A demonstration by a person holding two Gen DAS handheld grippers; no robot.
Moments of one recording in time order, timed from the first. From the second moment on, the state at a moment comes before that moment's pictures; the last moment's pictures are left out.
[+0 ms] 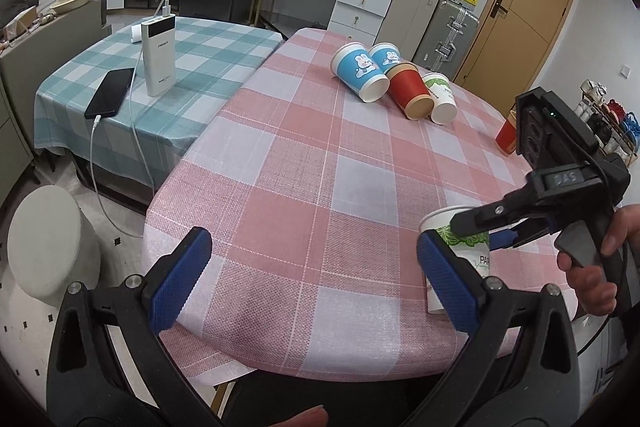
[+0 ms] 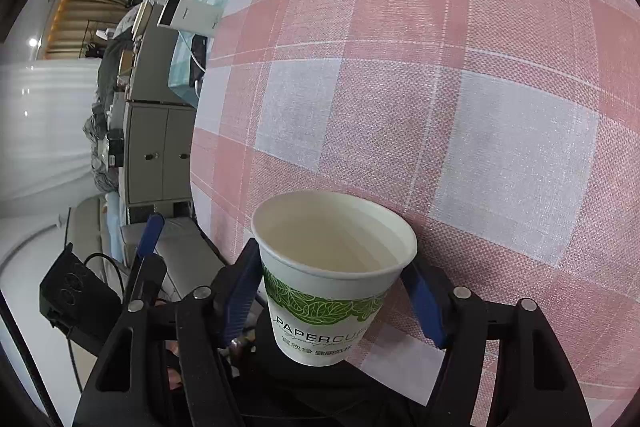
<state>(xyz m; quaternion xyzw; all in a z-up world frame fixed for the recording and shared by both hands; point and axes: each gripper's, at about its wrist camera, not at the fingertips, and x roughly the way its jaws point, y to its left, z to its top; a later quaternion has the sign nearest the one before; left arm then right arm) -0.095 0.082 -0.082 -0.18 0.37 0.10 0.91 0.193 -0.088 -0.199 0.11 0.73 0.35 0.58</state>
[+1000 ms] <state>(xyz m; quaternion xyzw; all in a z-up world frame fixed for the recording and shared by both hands) -0.032 0.031 -0.075 -0.14 0.39 0.05 0.91 0.134 -0.216 -0.076 0.04 0.33 0.31 0.89</state>
